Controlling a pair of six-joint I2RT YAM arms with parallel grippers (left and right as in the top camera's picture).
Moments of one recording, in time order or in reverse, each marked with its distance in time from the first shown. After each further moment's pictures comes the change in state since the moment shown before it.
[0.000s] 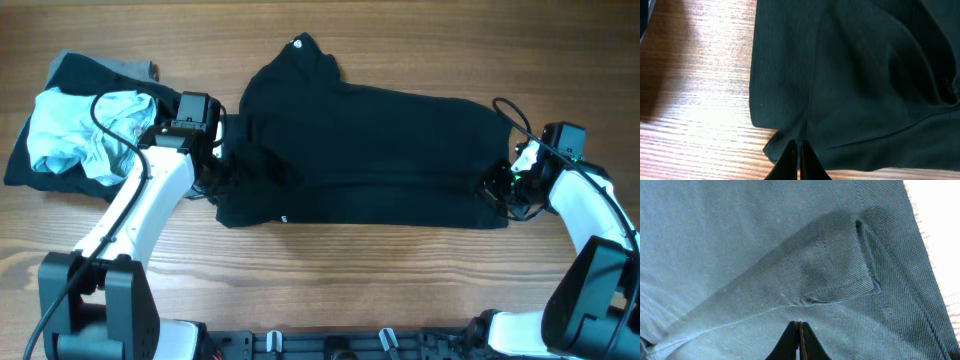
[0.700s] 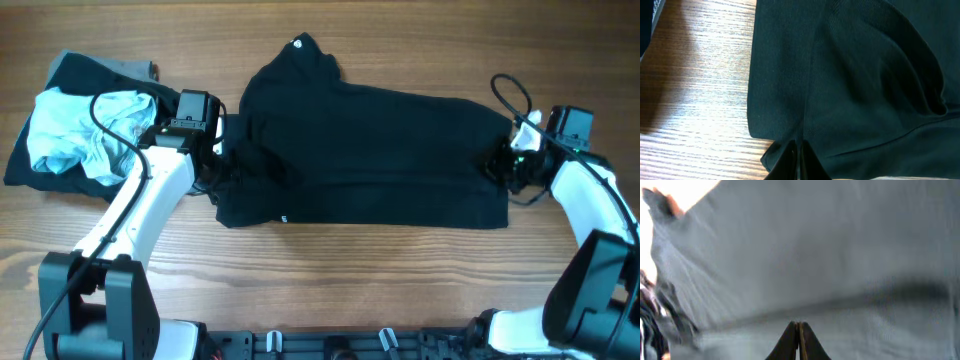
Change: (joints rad) left arm 0.000 0.000 0.000 0.039 0.000 0.000; right arm 0.009 0.024 0.068 0.077 -0.176 -0.085
